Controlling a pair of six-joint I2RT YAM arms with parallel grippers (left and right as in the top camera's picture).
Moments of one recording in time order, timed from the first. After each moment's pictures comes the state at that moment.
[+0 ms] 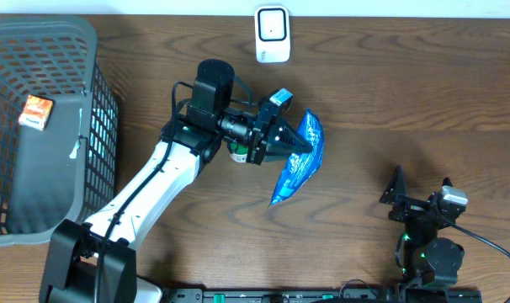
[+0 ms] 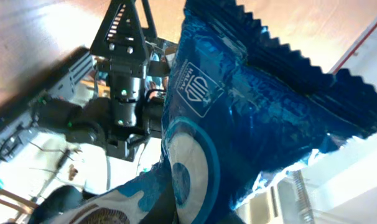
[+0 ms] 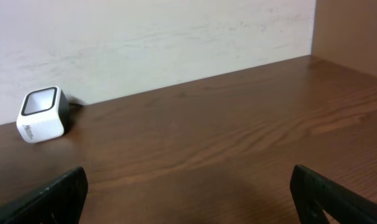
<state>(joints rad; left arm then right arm) -0.43 1.58 1.09 0.08 1.49 -1.46 -0.07 0.02 0.01 -0.06 0.12 0.19</state>
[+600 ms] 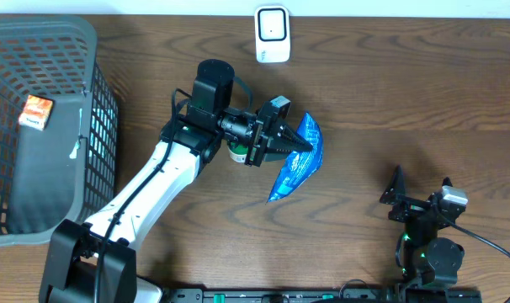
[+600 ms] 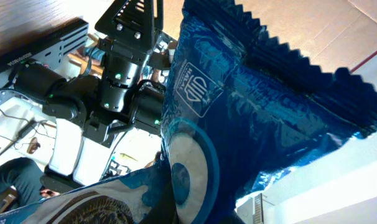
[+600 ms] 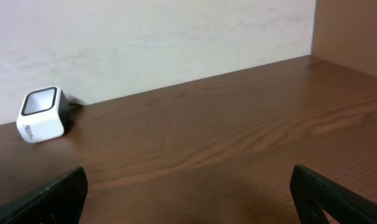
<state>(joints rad) -0.43 1.58 1.09 0.08 1.49 -1.68 -0.07 0.02 0.01 -0.06 0.12 0.19</state>
